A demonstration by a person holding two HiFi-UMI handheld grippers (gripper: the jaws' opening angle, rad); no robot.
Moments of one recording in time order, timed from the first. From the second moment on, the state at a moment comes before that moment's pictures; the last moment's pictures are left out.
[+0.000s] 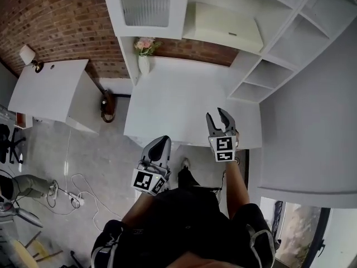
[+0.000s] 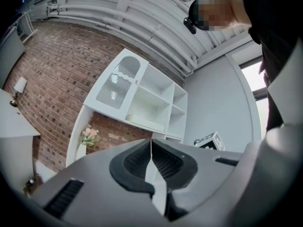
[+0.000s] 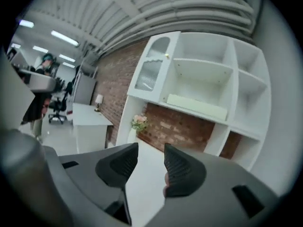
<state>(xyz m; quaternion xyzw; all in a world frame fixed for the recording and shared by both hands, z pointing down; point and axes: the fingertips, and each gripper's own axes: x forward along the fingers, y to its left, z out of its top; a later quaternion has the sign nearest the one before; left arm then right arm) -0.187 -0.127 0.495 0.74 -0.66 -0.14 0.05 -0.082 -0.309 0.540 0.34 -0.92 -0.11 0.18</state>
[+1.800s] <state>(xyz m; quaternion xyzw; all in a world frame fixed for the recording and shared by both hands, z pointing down) -0.073 -0.101 0.495 0.75 -0.65 -0.11 0.05 0.054 -0.167 0.532 0.38 -0.92 0.08 0.03</state>
